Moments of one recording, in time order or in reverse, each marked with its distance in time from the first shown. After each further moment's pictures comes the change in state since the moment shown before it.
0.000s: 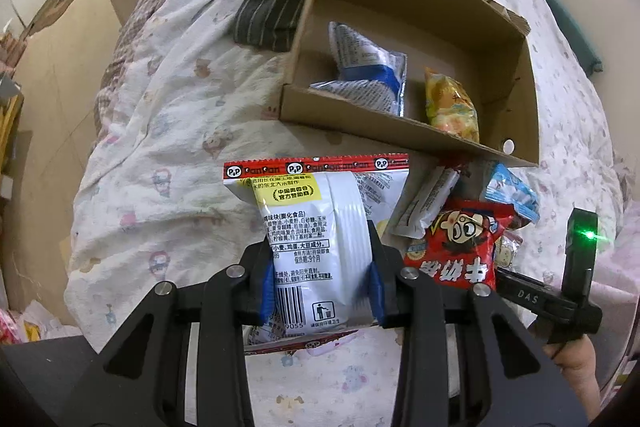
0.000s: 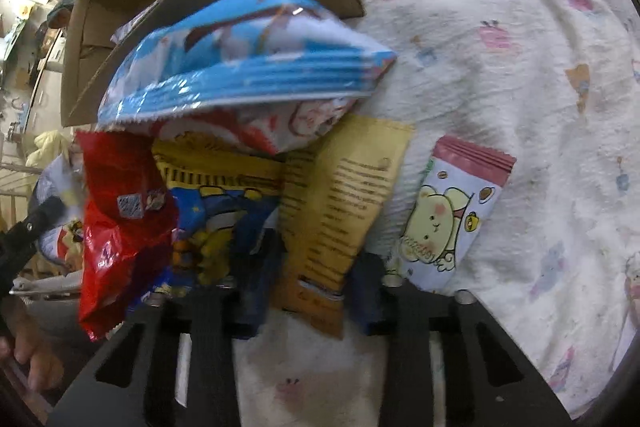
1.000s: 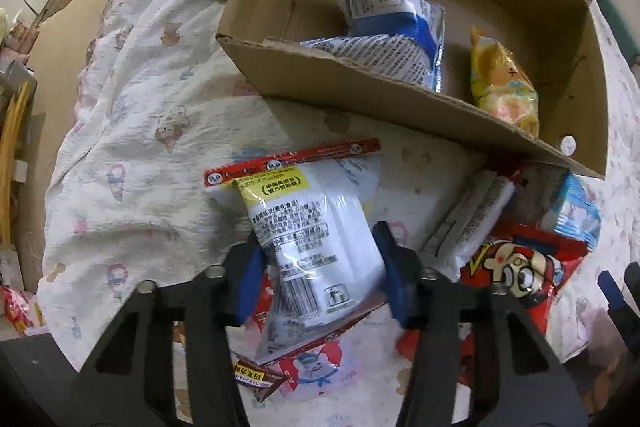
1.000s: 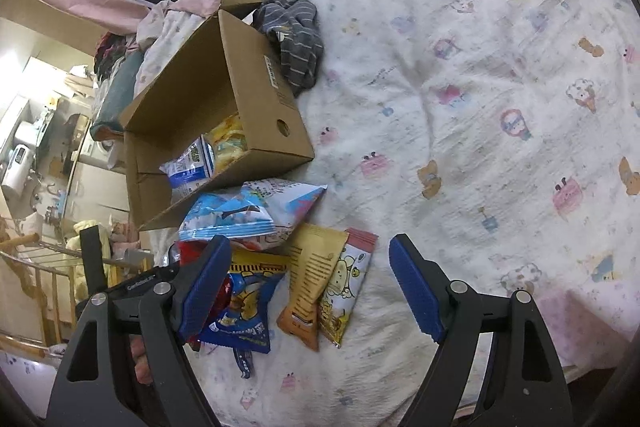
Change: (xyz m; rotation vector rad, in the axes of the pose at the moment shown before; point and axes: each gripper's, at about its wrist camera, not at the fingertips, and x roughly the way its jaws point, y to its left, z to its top) left arm 0.078 -0.037 0.017 -0.024 0.110 0.115; right arm -0.110 -0.061 -0.002 0.148 -0.312 0.135
